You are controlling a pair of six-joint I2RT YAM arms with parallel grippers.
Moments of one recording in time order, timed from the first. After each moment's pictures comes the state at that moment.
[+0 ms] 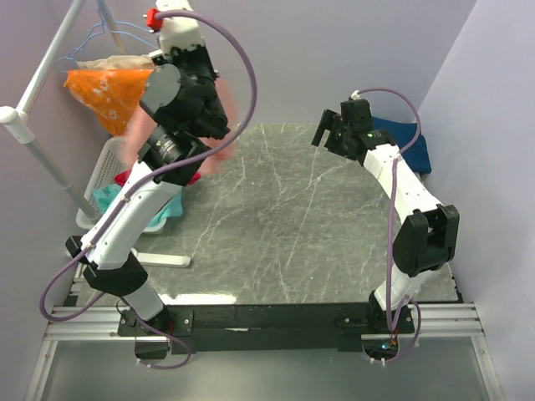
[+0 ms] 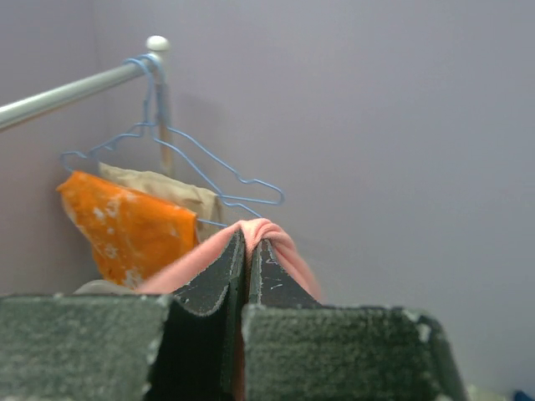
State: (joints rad) left arm -0.84 1.64 2.26 0.00 -1.17 0.35; right arm 0.25 1.69 1.58 -0.58 0.07 0.52
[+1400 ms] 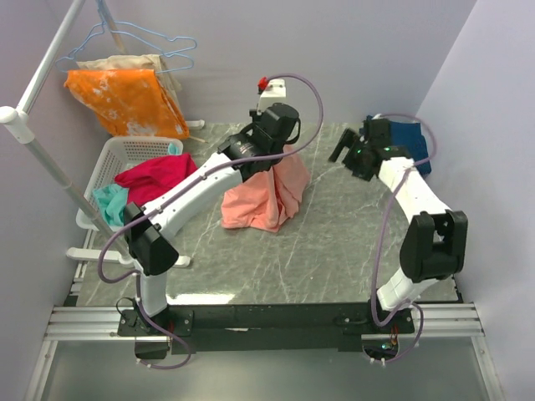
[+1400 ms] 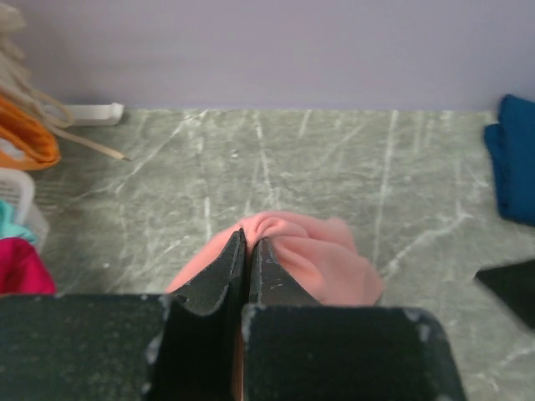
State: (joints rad) left arm -0.85 1.89 2.03 -0.55 -0.80 -0.35; right arm 0.07 1.60 1.37 -0.53 -0.05 0.59
